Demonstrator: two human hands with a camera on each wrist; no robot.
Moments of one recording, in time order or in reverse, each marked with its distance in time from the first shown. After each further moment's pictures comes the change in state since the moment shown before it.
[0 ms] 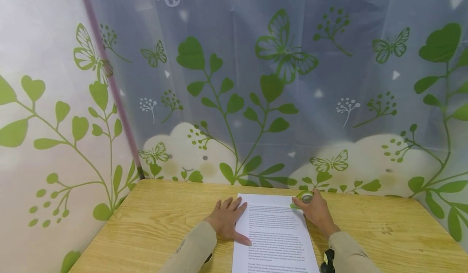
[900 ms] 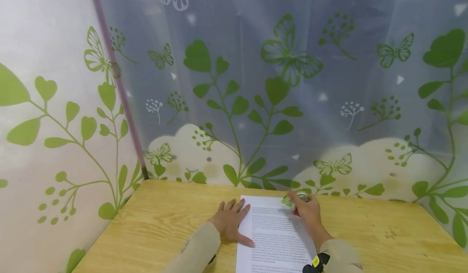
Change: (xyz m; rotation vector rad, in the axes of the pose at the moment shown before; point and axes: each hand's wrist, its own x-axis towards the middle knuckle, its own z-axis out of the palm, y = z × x) left_hand 0.001 -0.007 0.009 -0.026 0.054 0.054; right_hand -0.009 -0.034 0.034 0.559 0.151 0.198
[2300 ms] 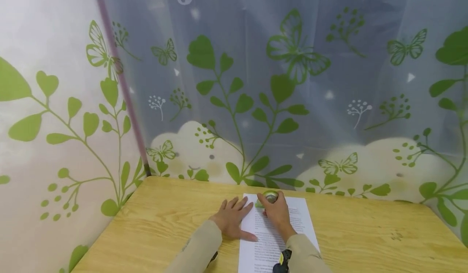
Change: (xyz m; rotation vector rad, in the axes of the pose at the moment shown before) left_hand -0.004 0.003 -0.009 -0.071 -0.023 -0.037; right_hand -0.013 0.013 0.089 -0.237 -0.068 -0.153
